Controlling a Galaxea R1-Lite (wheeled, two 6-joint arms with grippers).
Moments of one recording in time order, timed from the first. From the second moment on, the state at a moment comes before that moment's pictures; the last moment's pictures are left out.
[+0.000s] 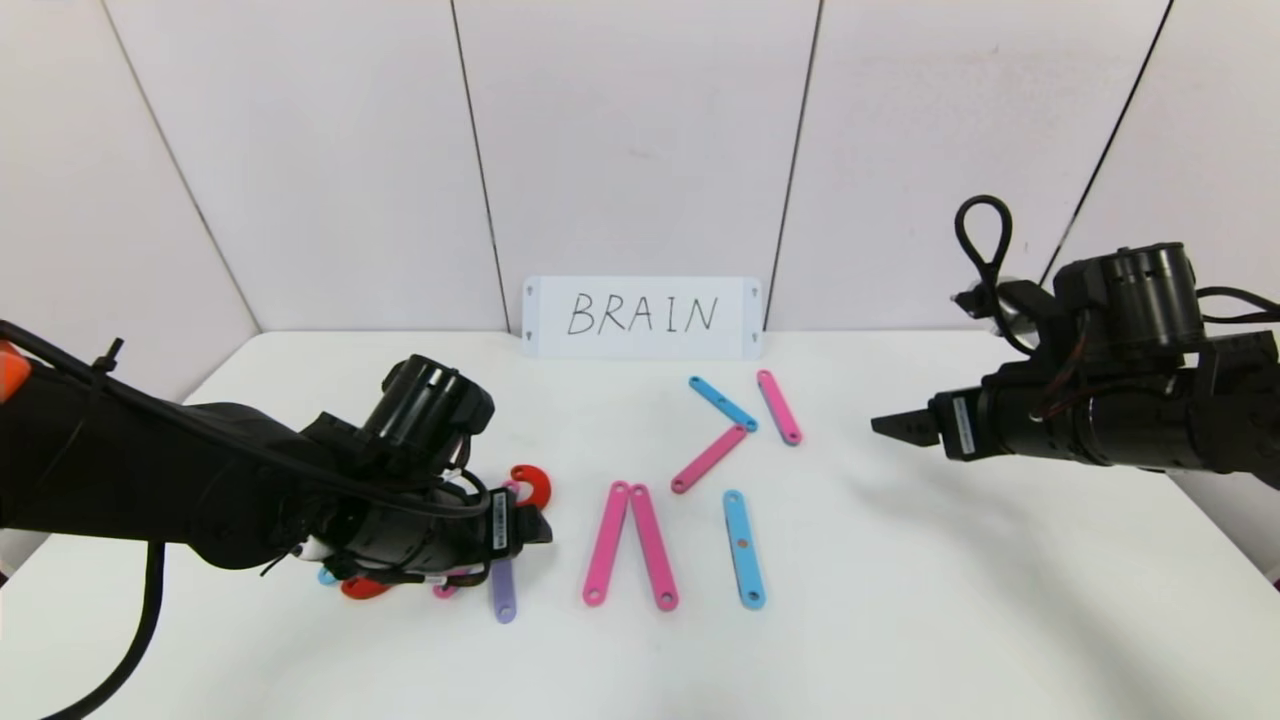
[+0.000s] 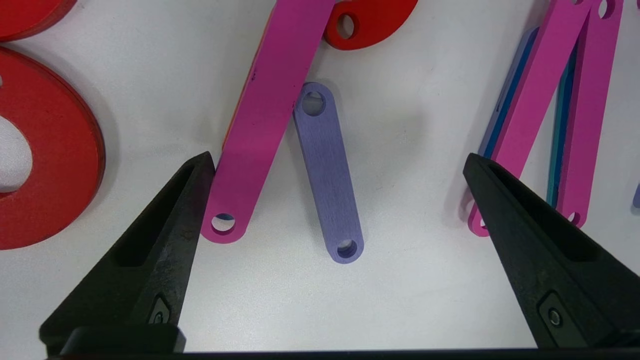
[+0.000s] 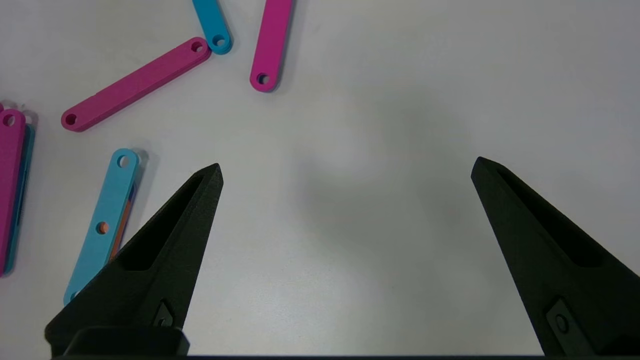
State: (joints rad) left arm -0.51 1.80 -0.92 0.06 0.04 -0.62; right arm 0.21 1.69 -0.93 -0.11 0.06 0.00
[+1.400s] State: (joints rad) left arm -0.44 1.85 -1.00 0.14 0.25 -0.45; right arm 0.23 1.70 -0.92 -0.14 0.05 0.00
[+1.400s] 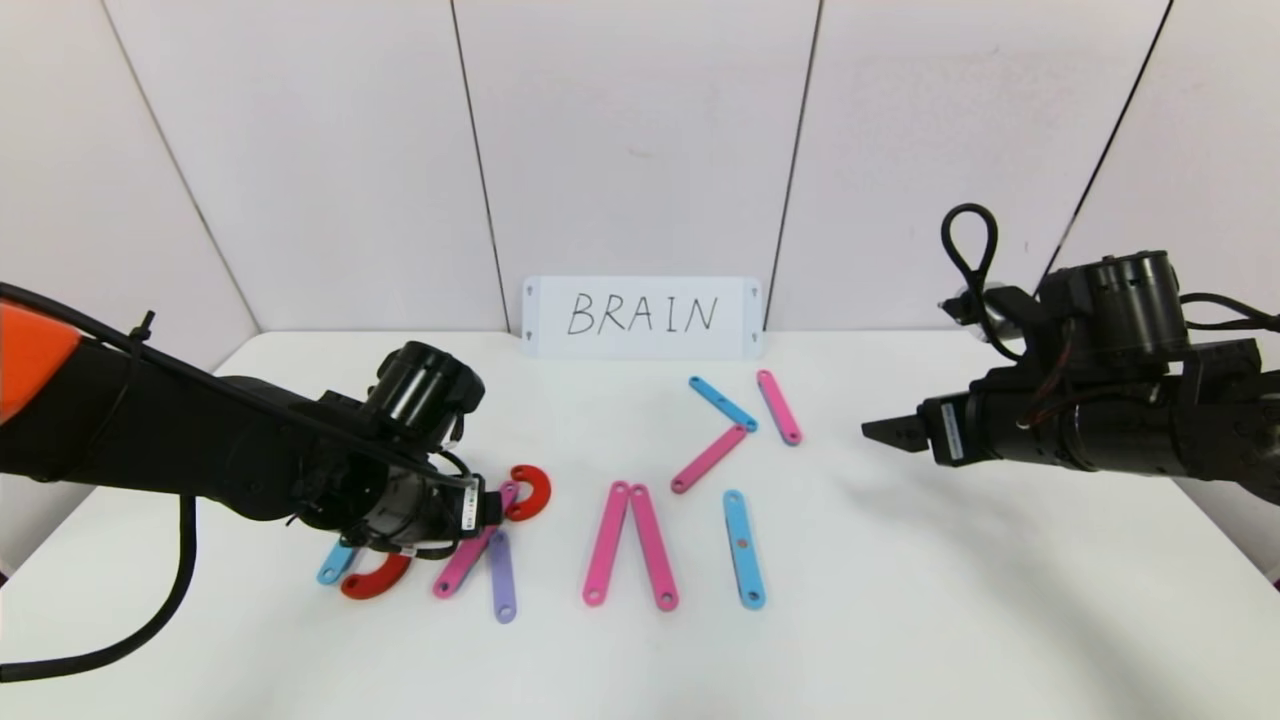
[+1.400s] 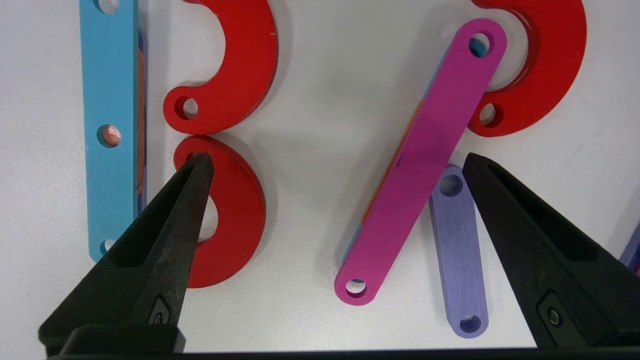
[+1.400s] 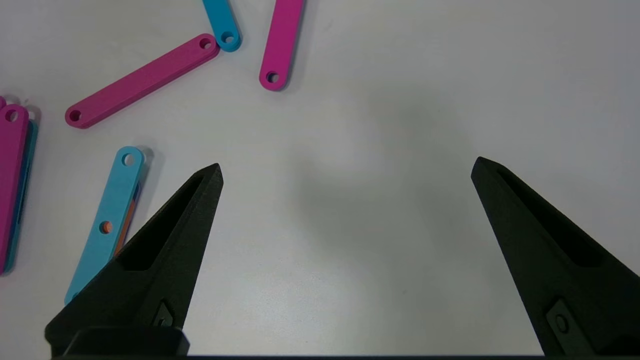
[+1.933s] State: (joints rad) left arm -0.44 1.87 -1.01 0.15 0.25 -0.43; right arm 0.24 1.70 -0.92 -0.14 0.05 0.00
